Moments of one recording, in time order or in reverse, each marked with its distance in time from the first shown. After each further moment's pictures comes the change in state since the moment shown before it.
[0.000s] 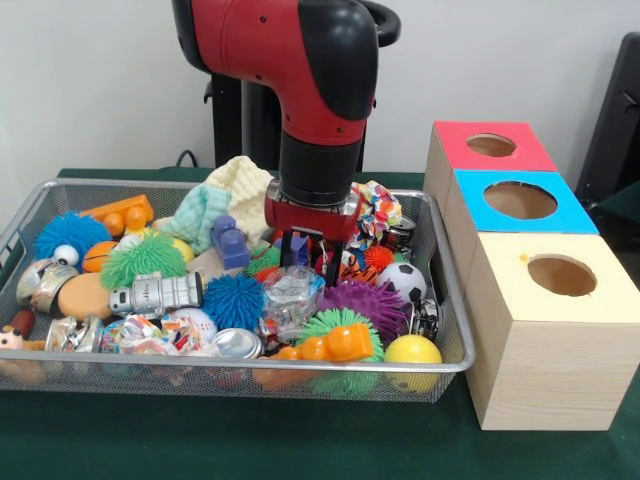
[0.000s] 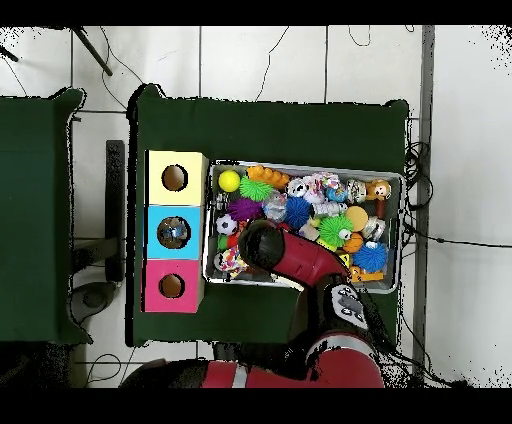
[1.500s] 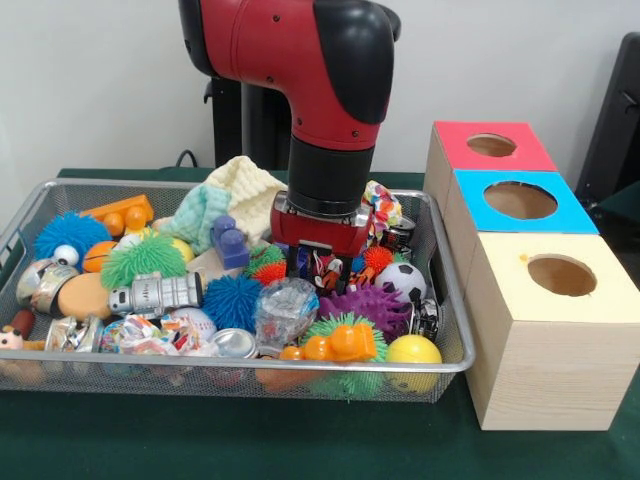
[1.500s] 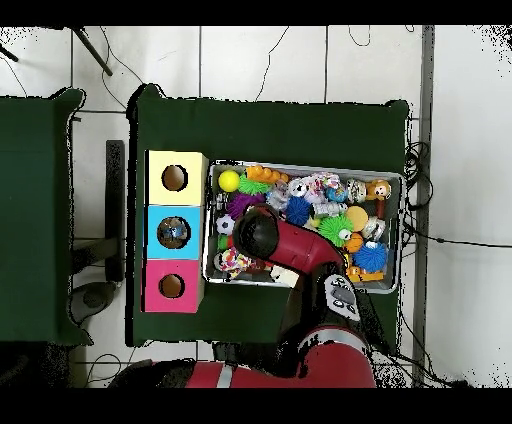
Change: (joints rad) arm 0.028 0.006 -0.003 -0.067 -0.001 -0.029 0.000
